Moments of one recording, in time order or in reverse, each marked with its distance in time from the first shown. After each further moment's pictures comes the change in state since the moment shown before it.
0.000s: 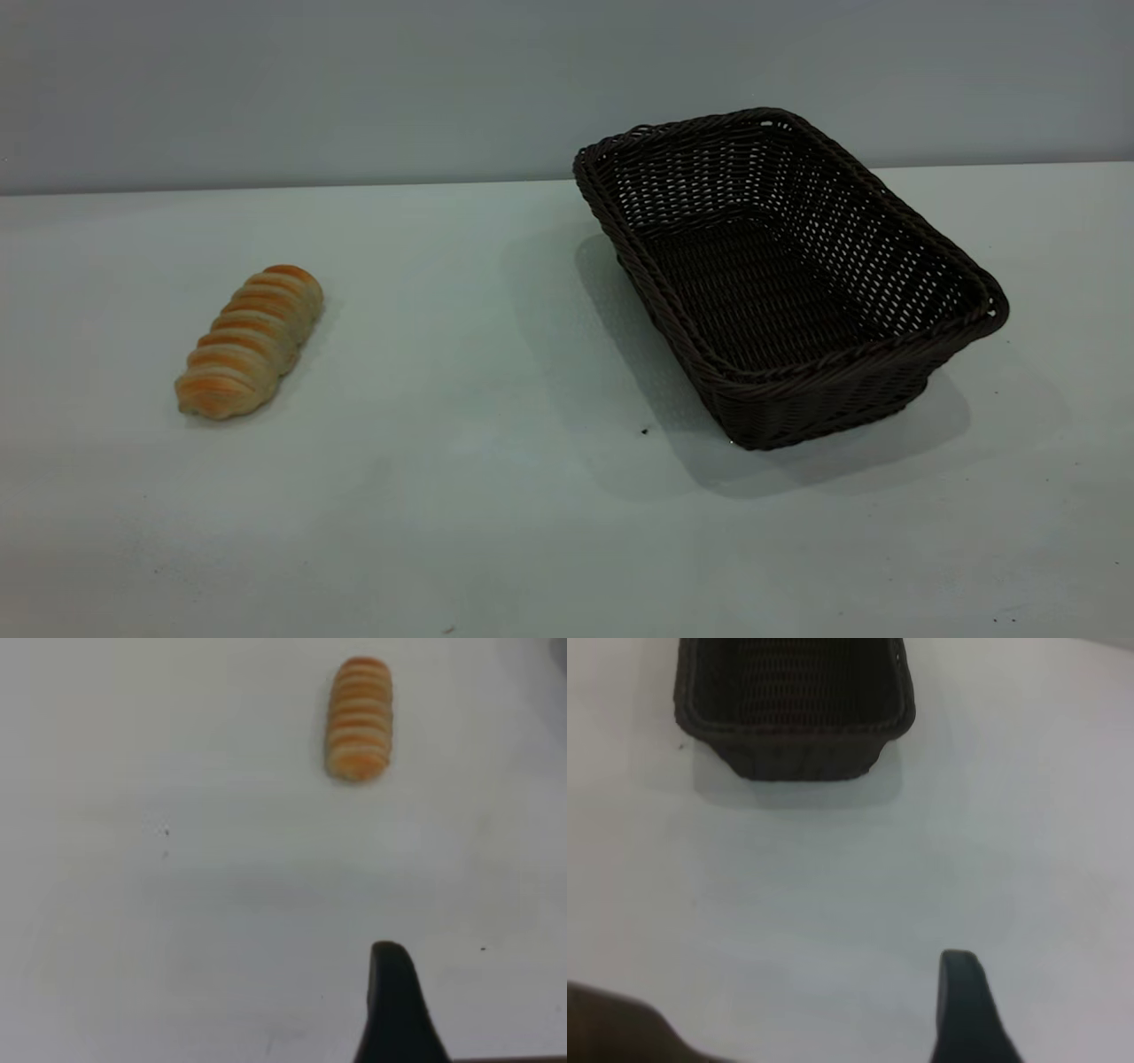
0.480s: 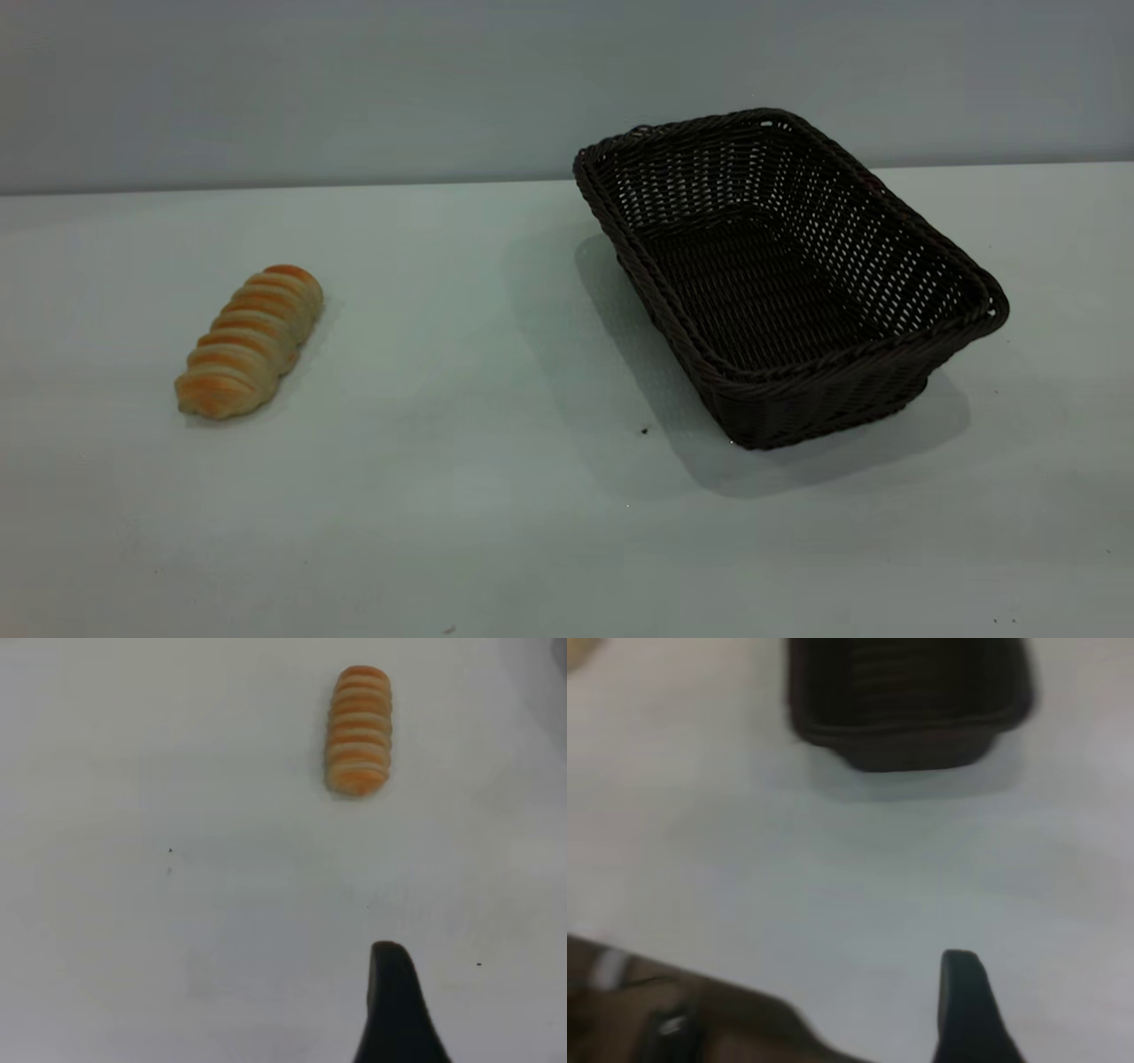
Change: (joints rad) left arm 0.000 0.237 -0.135 0.000 -0.037 0.011; right arm -0.001 0.344 -0.042 0.232 -0.112 -0.041
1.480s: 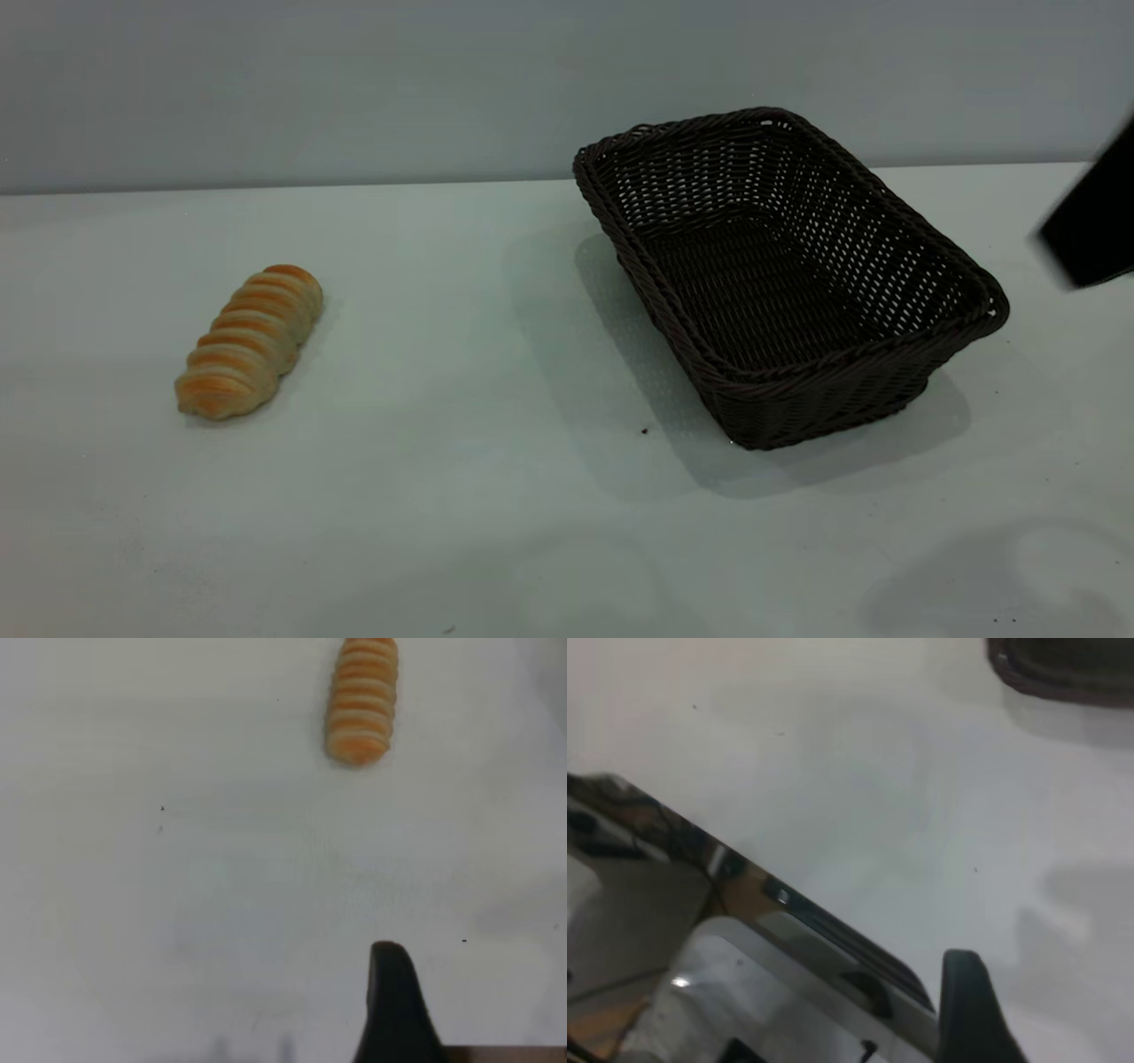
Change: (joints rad) left arm 0.000 0.031 -0.021 0.000 0.051 -0.068; right arm 0.270 0.863 -0.219 0.175 -0.225 -0.213
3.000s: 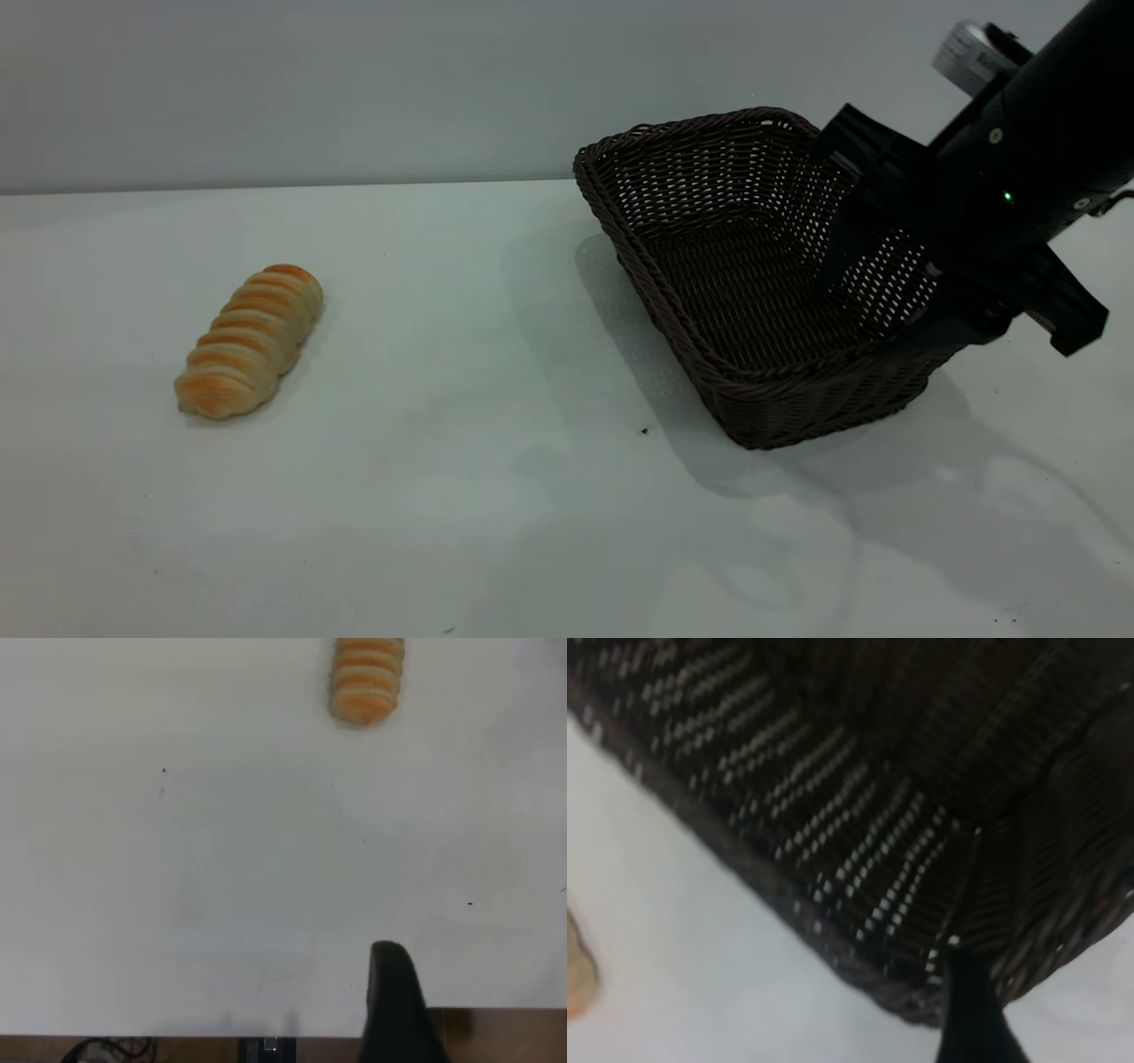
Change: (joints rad) left arm 0.000 0.000 0.000 0.000 0.057 0.005; right arm 0.059 0.572 -0.107 0.217 -0.538 0.853
